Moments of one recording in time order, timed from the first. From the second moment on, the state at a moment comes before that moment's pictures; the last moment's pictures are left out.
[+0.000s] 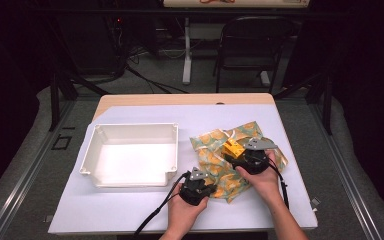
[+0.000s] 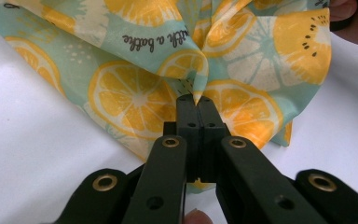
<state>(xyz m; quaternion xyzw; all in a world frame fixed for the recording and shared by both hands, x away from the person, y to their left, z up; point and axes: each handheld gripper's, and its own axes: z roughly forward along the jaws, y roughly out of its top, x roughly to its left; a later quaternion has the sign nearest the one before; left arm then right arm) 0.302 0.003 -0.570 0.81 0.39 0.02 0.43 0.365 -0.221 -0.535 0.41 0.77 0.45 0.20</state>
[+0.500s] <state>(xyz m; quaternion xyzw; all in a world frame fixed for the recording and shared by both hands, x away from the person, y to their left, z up) 0.302 0.003 -0.570 0.81 0.39 0.02 0.43 0.360 -0.227 -0.514 0.42 0.76 0.45 0.20</state>
